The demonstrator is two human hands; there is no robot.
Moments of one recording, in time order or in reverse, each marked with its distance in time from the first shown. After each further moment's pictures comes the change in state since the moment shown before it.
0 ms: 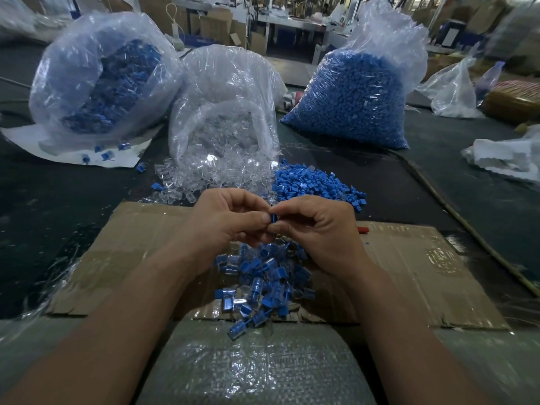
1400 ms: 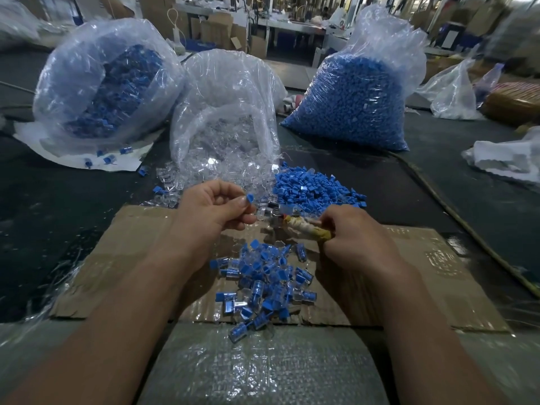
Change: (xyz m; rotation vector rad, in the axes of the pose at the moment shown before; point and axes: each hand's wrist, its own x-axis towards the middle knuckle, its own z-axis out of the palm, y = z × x) left_hand 0.006 -0.001 -0.007 -0.042 0.219 0.070; right_hand 0.002 0.023 -0.032 -0.720 -0.318 0.616
